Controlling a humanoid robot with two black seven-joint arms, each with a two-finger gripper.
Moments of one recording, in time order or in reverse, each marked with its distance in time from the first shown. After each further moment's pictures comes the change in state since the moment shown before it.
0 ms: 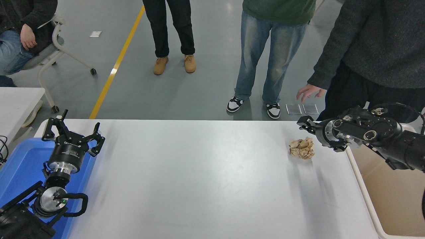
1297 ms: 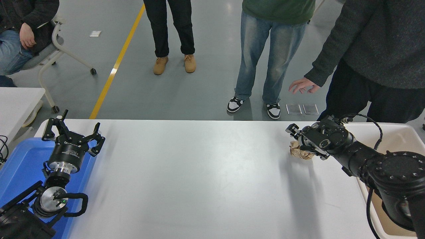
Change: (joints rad) left arm 0.000 0.000 0.000 0.000 0.000 0.000 0.000; right arm -0.101 0.275 -0.045 -0.419 0.053 0.025 -0.060
